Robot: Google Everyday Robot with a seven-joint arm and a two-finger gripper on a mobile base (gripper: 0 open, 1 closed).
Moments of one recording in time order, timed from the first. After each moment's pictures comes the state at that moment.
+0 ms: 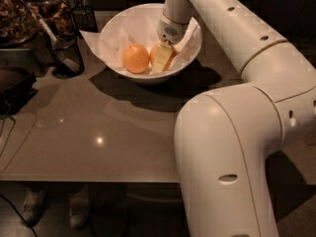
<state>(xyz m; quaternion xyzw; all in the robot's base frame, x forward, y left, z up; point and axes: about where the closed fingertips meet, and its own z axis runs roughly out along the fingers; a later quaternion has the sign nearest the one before) 0.725 -0.027 0.849 -0.63 0.76 0.08 0.13</state>
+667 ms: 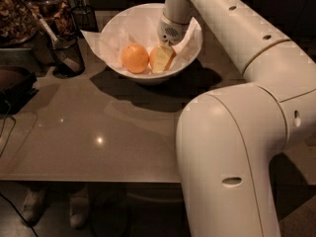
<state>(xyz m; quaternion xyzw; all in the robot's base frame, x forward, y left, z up) 0.723 -0.027 0.851 -0.63 0.76 0.07 0.13</state>
